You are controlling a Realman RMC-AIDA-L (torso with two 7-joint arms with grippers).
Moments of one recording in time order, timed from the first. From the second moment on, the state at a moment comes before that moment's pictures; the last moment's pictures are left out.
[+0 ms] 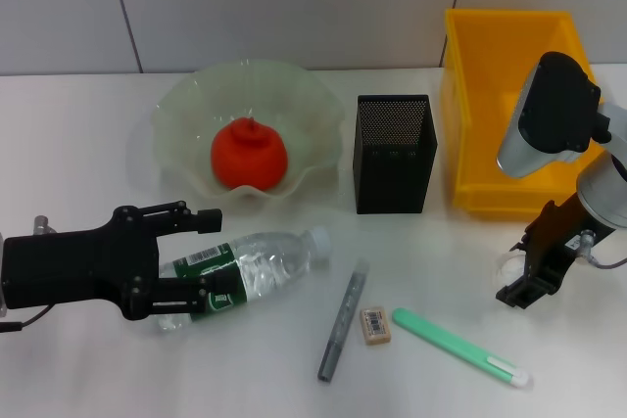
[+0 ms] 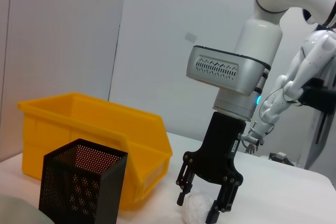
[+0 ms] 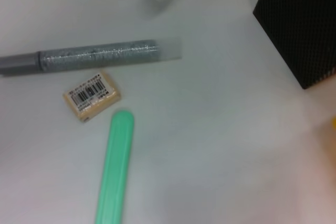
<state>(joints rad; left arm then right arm) -0.43 -1.94 1.02 0.61 1.65 1.67 -1.27 0.74 2.08 -1.24 -1.04 -2.74 -1.51 2.12</state>
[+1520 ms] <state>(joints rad) -0.43 -1.93 1.01 0.61 1.65 1.66 -1.27 0.81 2.06 -0.93 -1.20 -2.72 -1.26 2.31</state>
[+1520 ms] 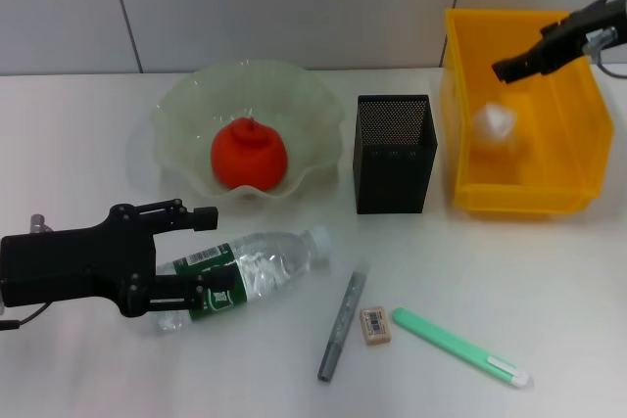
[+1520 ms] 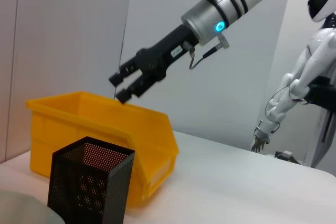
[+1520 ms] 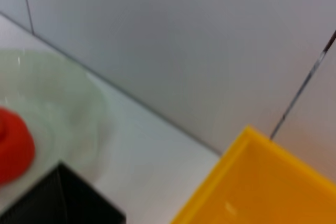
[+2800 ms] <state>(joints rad) -0.46 -1.94 0.99 0.60 1.66 1.62 -1.30 0.47 1.99 -0.80 -0.76 -2.03 -1.71 1.38</state>
